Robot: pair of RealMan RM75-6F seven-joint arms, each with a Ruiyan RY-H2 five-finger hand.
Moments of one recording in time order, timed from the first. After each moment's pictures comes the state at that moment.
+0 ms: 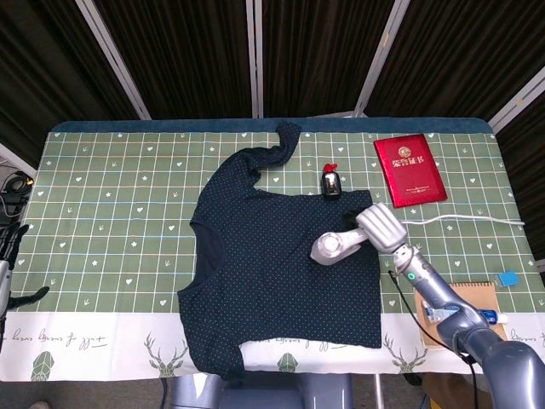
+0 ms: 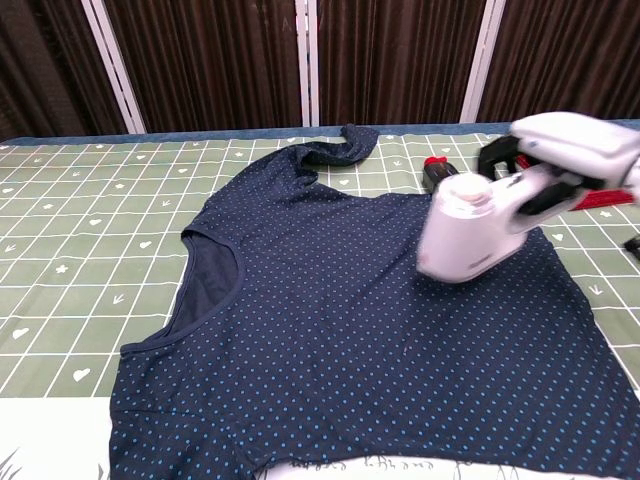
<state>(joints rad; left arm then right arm) -0.12 -1.07 -0.09 -1.69 1.32 1.40 0.08 0.72 -1.70 -0.01 -0.63 -1.69 1.27 0.53</state>
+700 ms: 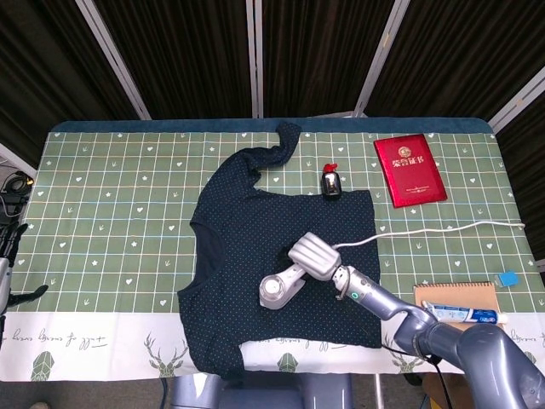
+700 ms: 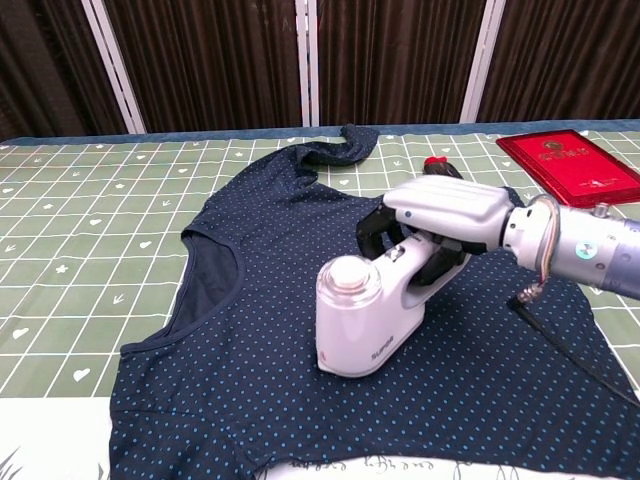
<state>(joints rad) -0.13 -1.08 -0.10 -1.67 1.28 1.37 0.09 0.85 -1.75 -0.05 -0.89 -1.75 1.14 0.41</state>
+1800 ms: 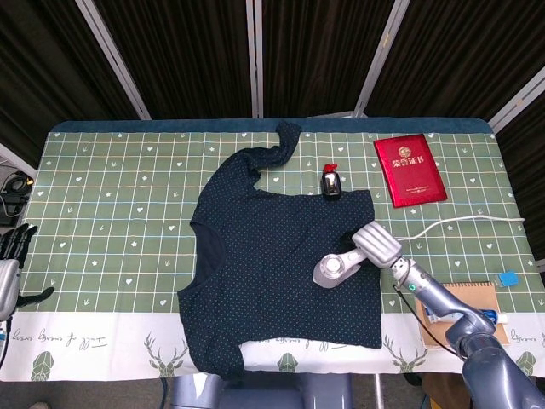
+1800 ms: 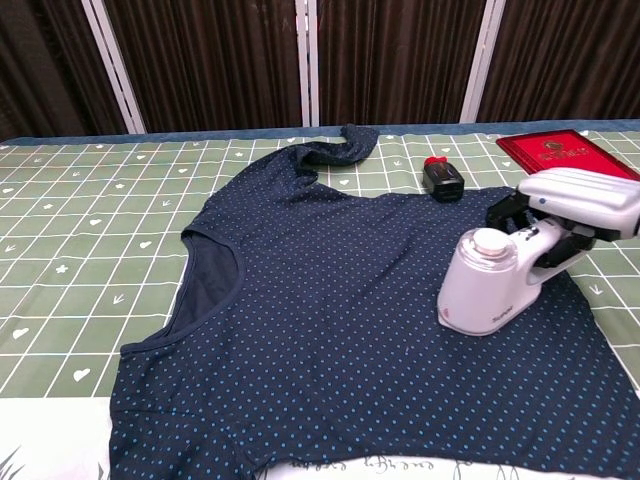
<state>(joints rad) -0.14 -1.10 -0.09 -1.67 1.29 1.37 0.13 0.67 -1.81 -0.16 -0.34 -1.76 1.28 0.77</state>
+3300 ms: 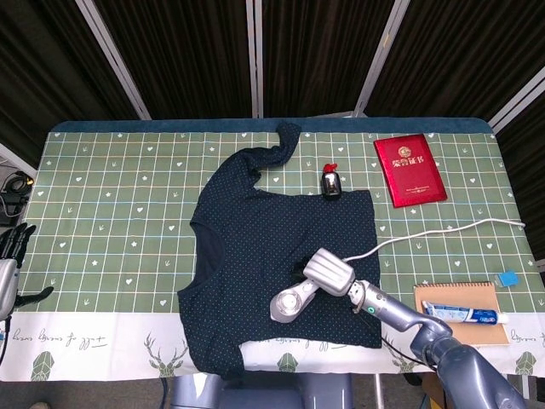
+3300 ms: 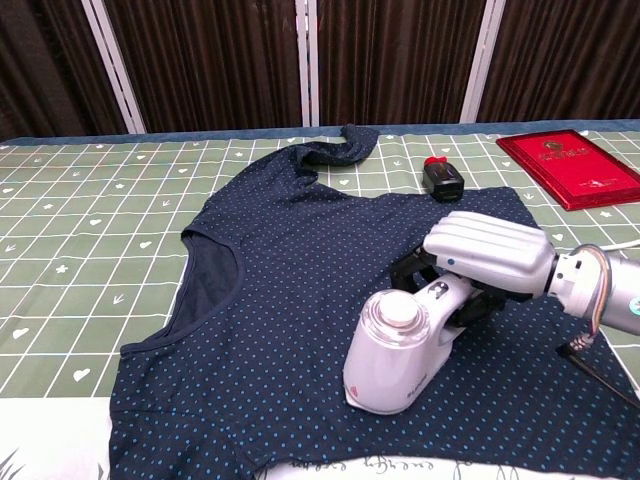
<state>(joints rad) -0.14 -1.09 -0.09 -1.67 1.29 1.37 0.11 0.73 -1.91 -0.19 -0.47 -1.83 1.38 0.57</state>
